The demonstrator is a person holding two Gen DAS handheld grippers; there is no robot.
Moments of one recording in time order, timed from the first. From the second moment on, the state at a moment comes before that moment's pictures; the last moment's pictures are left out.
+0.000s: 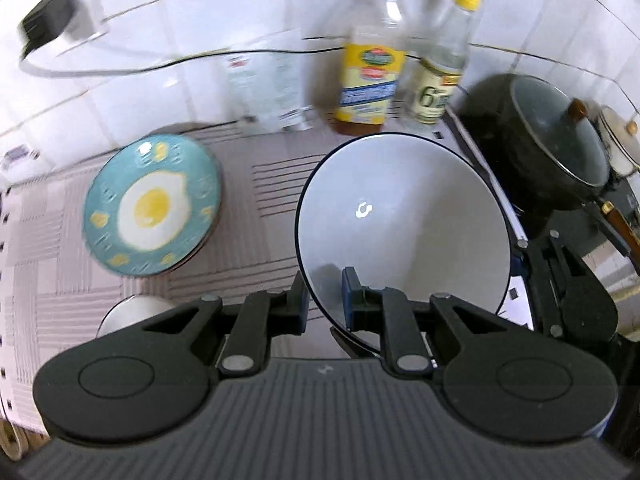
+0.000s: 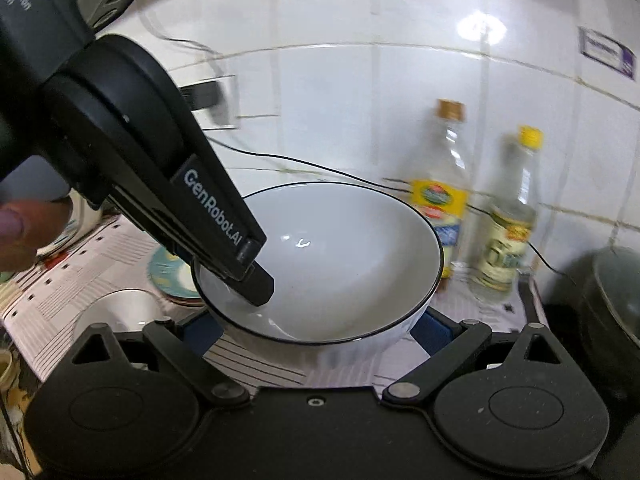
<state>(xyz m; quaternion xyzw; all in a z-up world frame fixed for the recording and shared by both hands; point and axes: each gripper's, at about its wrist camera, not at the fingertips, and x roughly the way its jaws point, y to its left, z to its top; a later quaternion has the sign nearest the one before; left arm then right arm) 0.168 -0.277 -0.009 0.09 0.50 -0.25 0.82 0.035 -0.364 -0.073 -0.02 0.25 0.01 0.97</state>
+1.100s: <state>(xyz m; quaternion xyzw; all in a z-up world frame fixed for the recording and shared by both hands) 0.197 -0.117 -0.091 0.02 0.61 -0.07 0.79 0.101 -0.222 -0.130 -0.08 0.33 0.22 0.91</state>
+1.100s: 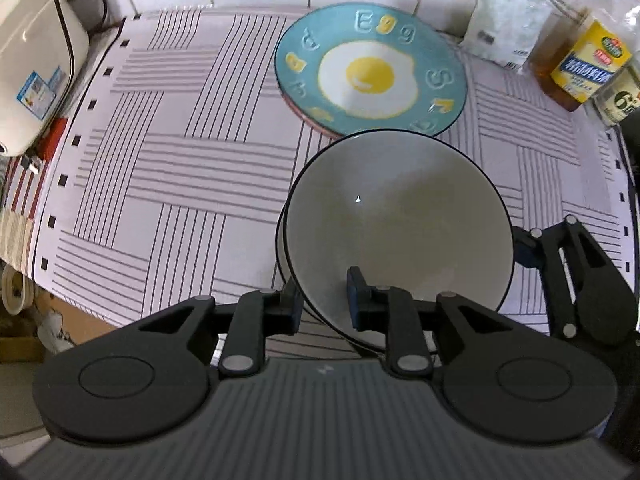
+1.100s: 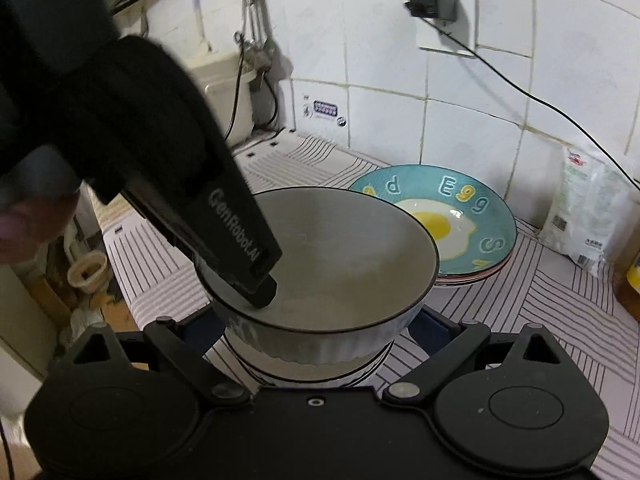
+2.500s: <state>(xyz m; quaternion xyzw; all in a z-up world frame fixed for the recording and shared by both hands) 0.193 -0.119 -0.096 0.04 0.61 -0.04 0.79 0.094 -0.228 -0.140 -0.08 0.37 0.21 0.90</state>
